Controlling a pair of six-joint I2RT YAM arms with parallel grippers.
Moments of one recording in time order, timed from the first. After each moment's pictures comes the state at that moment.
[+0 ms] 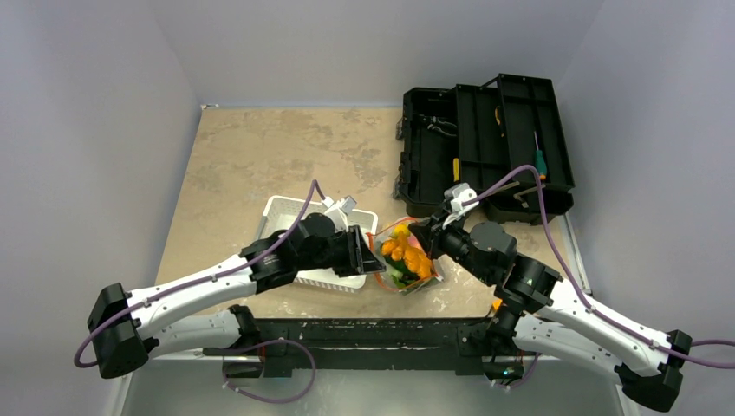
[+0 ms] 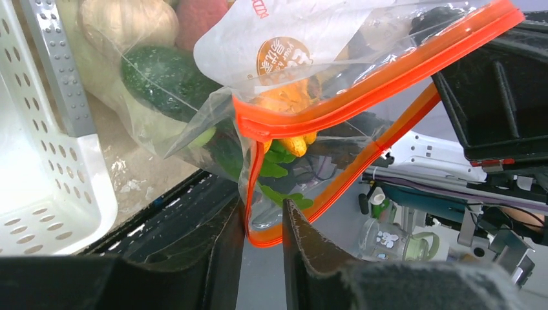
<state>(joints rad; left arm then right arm) -1.00 1.03 0.74 -0.23 0.15 -1.08 0.97 0.68 0.70 -0.23 0.27 0.30</state>
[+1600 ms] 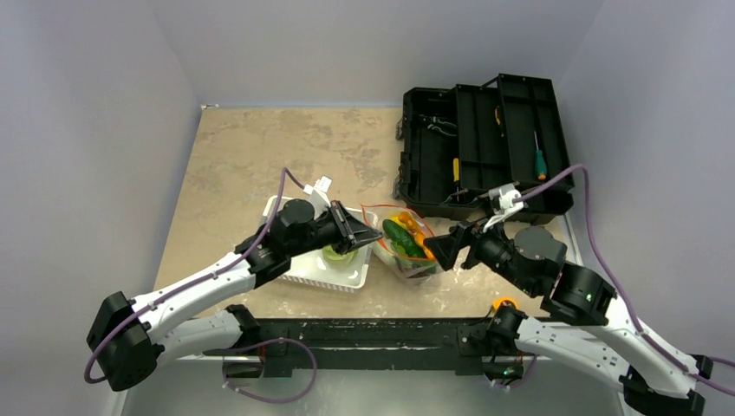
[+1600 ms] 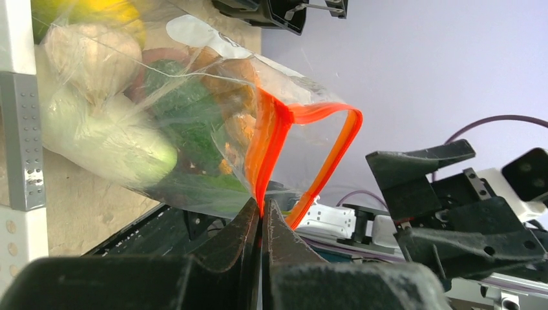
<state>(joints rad) -0.82 1.02 0.66 0.08 0.21 -1.35 0.97 0.50 0.86 -0.59 0.29 0.49</state>
